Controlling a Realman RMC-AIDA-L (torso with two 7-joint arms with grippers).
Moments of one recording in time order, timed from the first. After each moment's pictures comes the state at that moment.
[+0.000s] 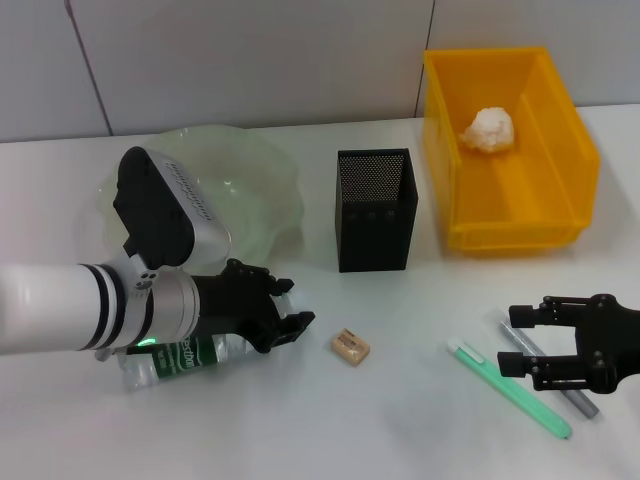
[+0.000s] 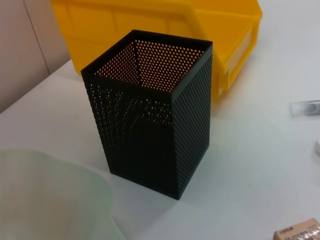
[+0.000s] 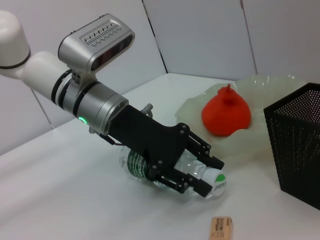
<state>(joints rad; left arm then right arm) -0.53 -2.08 1.70 0.91 1.92 0.80 -1.79 0.33 2.03 2.50 0.85 1.08 -1.73 1.46</state>
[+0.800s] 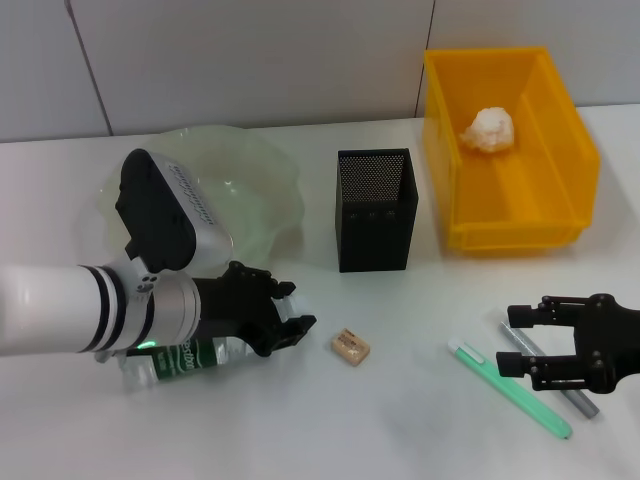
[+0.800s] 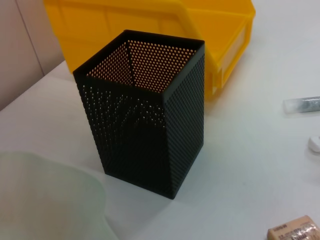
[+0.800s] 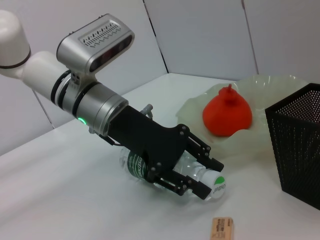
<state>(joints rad) -0.52 -2.07 1.71 0.92 1.93 0.80 -1.79 0.33 2.03 2.49 0.85 1.08 -1.73 1.46</state>
